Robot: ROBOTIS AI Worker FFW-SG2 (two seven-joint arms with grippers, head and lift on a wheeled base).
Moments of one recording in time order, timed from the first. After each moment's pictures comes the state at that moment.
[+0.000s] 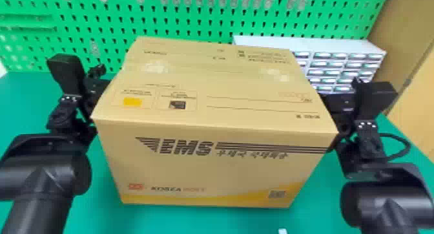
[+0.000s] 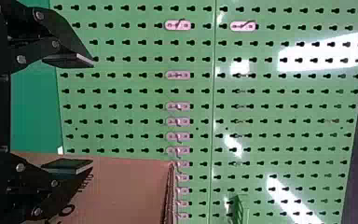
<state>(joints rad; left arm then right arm) -0.29 0.07 0.04 -1.52 0.09 0.12 -0.26 -0.13 -0.12 -0.04 -1.65 -0.01 -0.07 0.02</state>
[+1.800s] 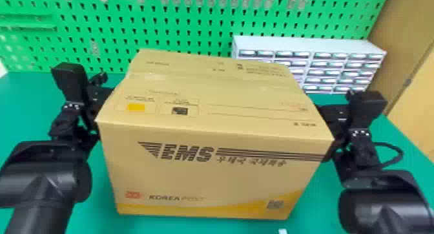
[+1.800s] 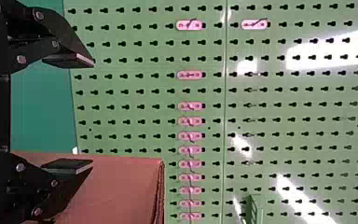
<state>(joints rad) -0.26 0.07 0.03 -1.51 0.07 0.12 -0.26 -0.11 -0.11 -0.04 -1.62 0.00 -0.03 0.02</state>
